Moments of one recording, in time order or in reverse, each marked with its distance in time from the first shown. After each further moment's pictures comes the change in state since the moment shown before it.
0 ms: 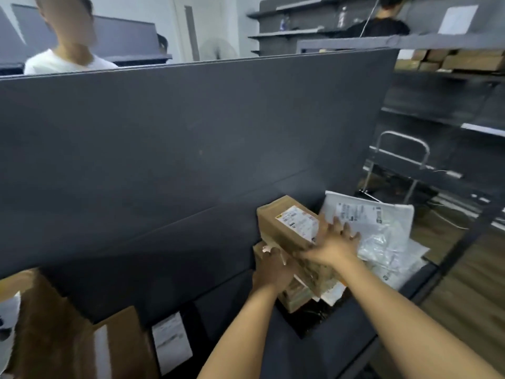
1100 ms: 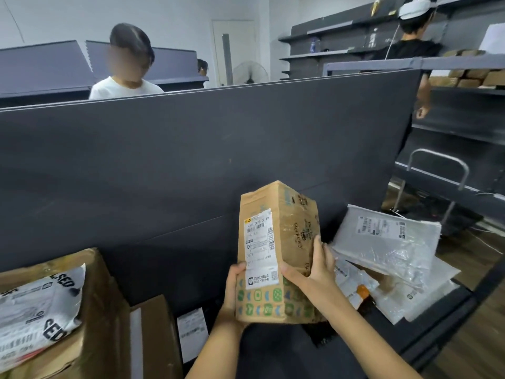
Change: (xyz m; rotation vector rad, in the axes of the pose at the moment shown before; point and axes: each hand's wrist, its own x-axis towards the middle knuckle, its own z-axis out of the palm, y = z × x) left_hand -0.069 -0.071 -0.047 -1.449 -0.180 0.059; right_hand -0.117 -0.039 0.007 0.979 -0.129 -0.298
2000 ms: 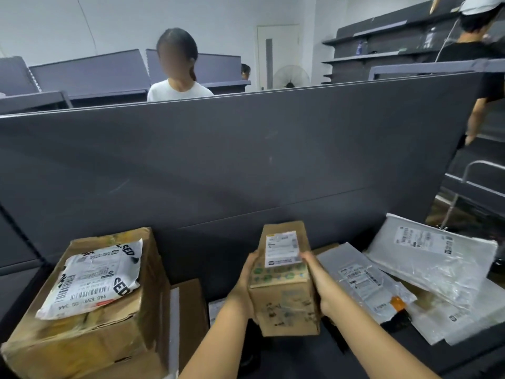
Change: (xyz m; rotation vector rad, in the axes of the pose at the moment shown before) left_hand -0.039 0.030 -0.003 0.134 0.331 -0.108; right_hand 0.035 0.010 0.050 0.531 -0.256 0.432
